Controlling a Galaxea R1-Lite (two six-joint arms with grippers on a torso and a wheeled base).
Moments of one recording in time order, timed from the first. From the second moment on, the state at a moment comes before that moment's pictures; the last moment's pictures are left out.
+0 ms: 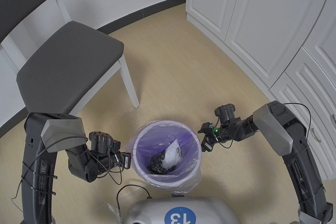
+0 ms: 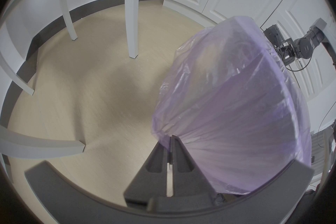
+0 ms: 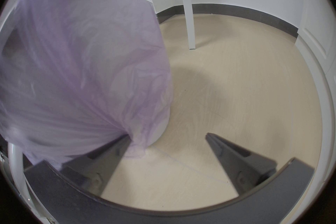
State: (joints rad) left arm -0.25 2.51 -0.79 -1.06 -0.18 0.05; right arm 0.31 2.76 -1.77 -0.16 0.46 -0.72
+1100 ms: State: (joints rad) left arm -0.21 2.48 -0.69 -1.14 -0.17 0.08; right arm 0.25 2.60 -1.54 -0.20 0.46 -0.74
